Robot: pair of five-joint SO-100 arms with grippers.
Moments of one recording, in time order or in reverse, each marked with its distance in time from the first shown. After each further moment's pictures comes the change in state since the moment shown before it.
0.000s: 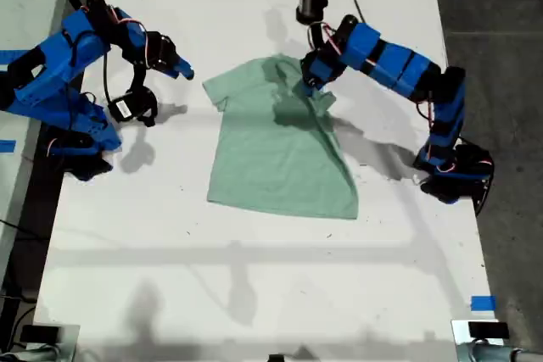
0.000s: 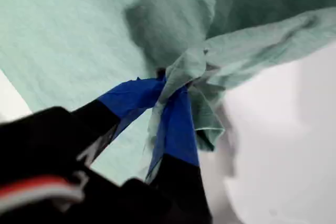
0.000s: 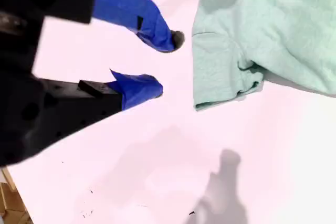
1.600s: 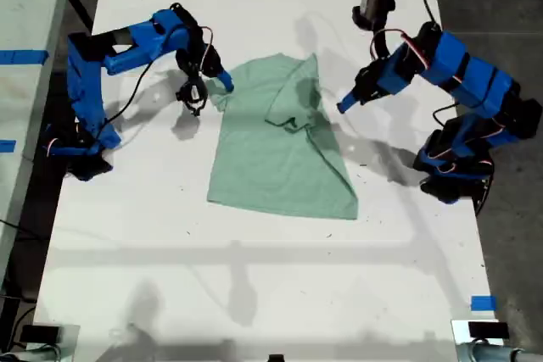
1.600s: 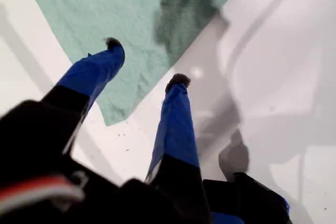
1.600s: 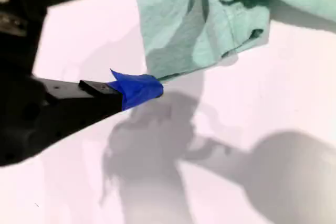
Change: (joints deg) arm 0 -7.6 -59.2 -31.6 -3.0 5.4; arm 1 -2.4 54.3 42.9 6.2 0.0
